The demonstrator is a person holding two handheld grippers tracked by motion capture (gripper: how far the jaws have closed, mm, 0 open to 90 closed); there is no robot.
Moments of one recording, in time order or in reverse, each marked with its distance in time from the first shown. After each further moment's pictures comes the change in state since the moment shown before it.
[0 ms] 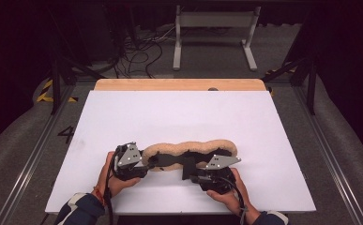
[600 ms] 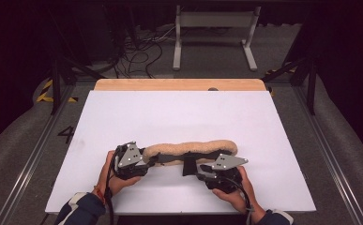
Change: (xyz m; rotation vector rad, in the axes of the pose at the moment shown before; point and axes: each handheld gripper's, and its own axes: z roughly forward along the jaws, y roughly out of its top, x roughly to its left) left arm 0.002 -0.003 -0.001 -0.032 0.001 0.017; right arm -0.005 -0.001 -0.021 -0.038 -0.066 -0.082
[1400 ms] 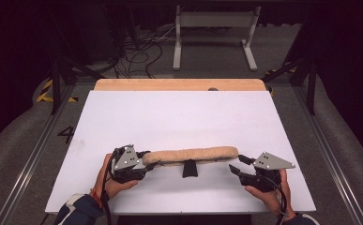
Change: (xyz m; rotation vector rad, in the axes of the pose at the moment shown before) left arm -0.003 -0.004 -0.009 -0.003 -0.040 -0.010; right arm -0.043 -0.028 -0.074 -0.091 -0.217 0.043
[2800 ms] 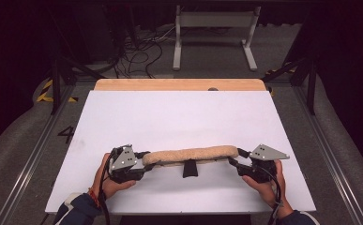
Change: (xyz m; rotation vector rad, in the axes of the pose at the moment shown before) left arm 0.003 -0.001 -0.003 -0.020 -0.035 0.020; right arm -0.014 0.006 0.019 0.001 -0.024 0.026
